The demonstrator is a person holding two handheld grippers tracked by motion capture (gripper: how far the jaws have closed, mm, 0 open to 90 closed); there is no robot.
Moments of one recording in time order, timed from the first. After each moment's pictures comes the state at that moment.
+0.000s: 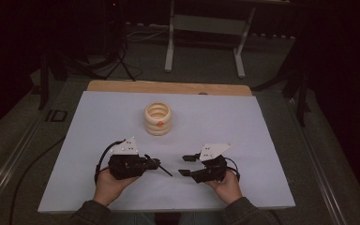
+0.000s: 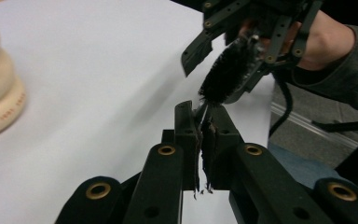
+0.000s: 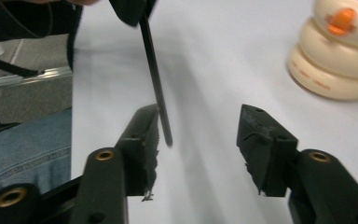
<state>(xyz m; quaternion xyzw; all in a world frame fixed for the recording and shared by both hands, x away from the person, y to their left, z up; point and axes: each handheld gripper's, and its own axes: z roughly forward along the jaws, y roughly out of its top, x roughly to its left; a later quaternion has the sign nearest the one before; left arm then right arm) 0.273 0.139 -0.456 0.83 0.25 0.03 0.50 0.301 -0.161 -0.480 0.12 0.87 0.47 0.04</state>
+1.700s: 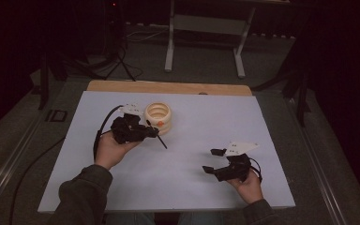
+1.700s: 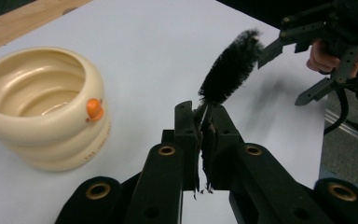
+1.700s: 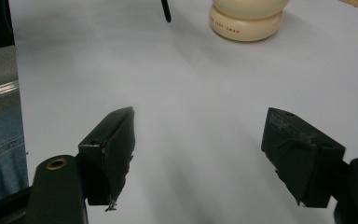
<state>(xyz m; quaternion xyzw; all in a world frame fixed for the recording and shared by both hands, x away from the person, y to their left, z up) 0.349 0.140 -0.404 0.85 0.29 0.05 0.44 0.309 -0.230 -0.487 0.22 0.86 0.46 0.08</state>
